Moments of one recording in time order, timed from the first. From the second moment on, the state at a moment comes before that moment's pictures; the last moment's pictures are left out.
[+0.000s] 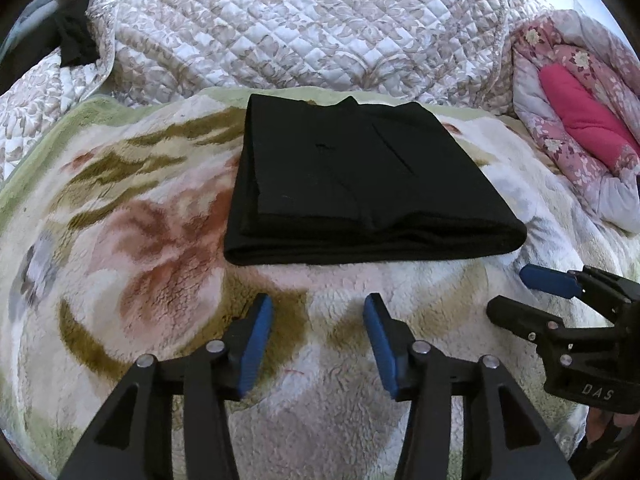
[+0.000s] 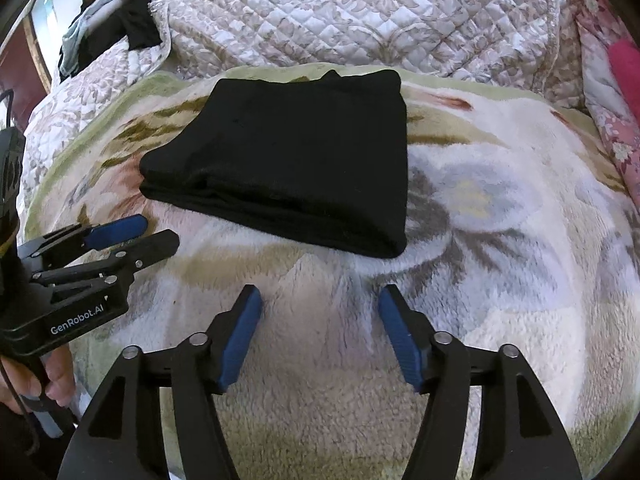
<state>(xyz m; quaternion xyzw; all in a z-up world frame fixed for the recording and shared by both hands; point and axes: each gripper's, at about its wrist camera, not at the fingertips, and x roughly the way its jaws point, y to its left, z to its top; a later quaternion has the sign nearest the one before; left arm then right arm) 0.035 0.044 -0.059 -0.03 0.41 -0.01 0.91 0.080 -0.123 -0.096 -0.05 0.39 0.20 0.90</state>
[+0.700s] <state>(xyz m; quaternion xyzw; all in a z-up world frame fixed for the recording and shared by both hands) 0.034 0.038 -0.065 -0.02 0.40 0.00 0.92 0.084 -0.123 -0.102 -0.05 0.35 0.21 0.91</state>
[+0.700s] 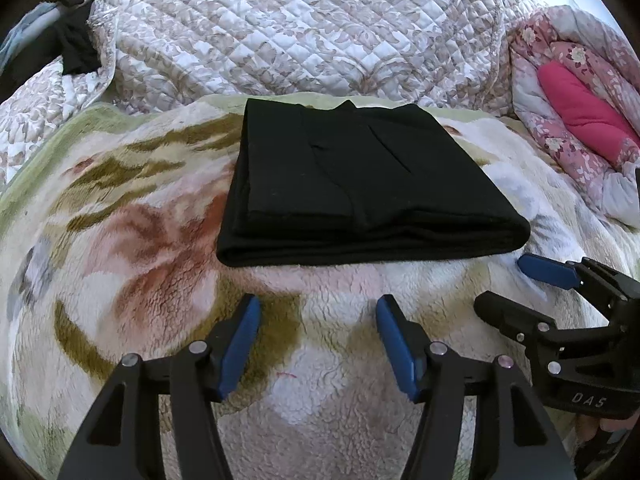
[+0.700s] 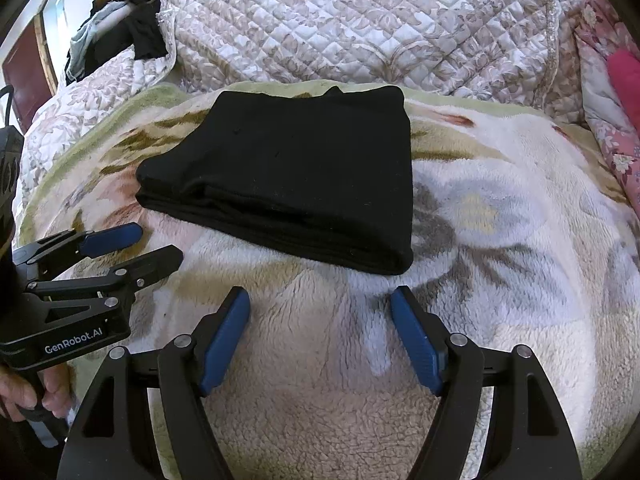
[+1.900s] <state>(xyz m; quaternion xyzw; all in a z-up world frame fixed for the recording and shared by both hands) 0.035 0.038 -0.064 -0.02 0.40 0.01 0.92 0.082 -0.122 -0.103 -0.05 0.35 0.21 0.91</state>
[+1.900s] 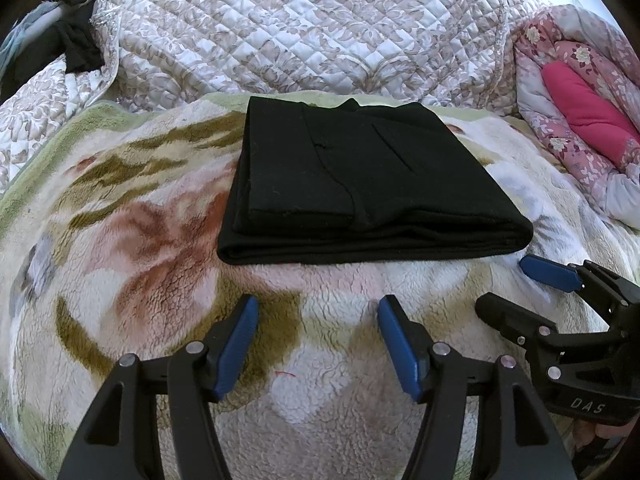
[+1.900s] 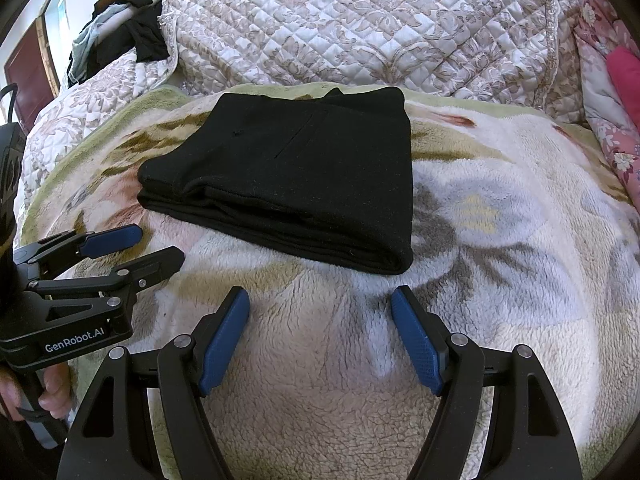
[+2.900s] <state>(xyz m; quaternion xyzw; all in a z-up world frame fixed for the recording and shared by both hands) 0.036 0.041 -0.064 -0.02 0.41 0.01 0.91 0.082 -0.122 -0.103 -0.05 0.34 0.21 0.91</state>
